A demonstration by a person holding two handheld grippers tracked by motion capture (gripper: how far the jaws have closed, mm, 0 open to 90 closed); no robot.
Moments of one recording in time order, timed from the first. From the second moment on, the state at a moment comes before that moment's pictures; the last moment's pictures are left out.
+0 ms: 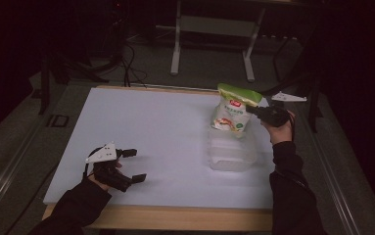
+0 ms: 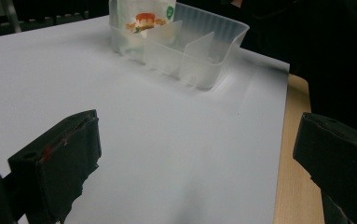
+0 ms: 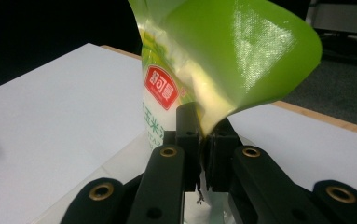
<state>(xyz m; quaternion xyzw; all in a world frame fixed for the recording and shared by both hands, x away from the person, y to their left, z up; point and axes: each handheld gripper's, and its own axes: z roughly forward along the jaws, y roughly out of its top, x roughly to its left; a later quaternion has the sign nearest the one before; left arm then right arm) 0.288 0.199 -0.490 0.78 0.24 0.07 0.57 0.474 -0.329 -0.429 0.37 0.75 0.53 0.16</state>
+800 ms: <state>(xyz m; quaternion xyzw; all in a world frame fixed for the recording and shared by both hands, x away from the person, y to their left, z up) 0.287 0.198 -0.491 0.78 0.24 0.07 0.57 0.441 -0.335 -0.405 0.42 0.73 0.50 0.20</state>
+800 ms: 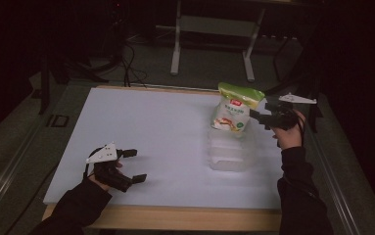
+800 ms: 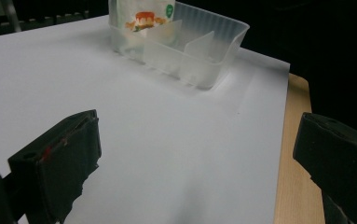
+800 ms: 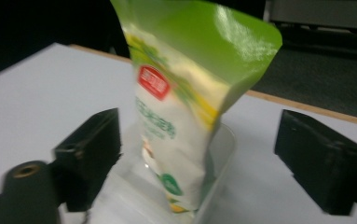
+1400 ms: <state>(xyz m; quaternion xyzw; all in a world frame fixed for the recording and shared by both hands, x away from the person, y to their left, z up) 0.285 0.197 -0.491 0.78 0.24 0.07 0.57 0.386 -0.295 -0.394 0.35 0.75 0.54 0.16</state>
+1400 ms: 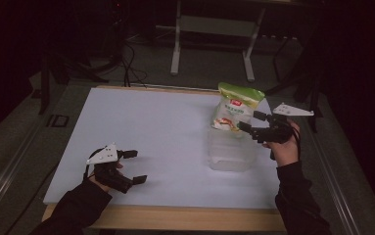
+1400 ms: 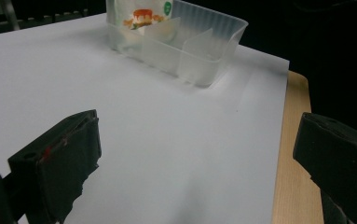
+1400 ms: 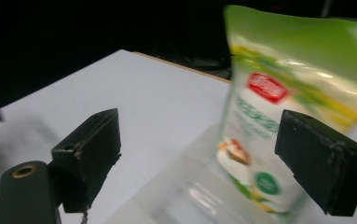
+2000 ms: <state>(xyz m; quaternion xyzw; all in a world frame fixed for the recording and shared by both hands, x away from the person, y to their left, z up) 0.282 0.199 -0.490 0.78 0.24 0.07 0.57 0.329 -0.255 -0.395 0.31 0.75 0.57 0.12</state>
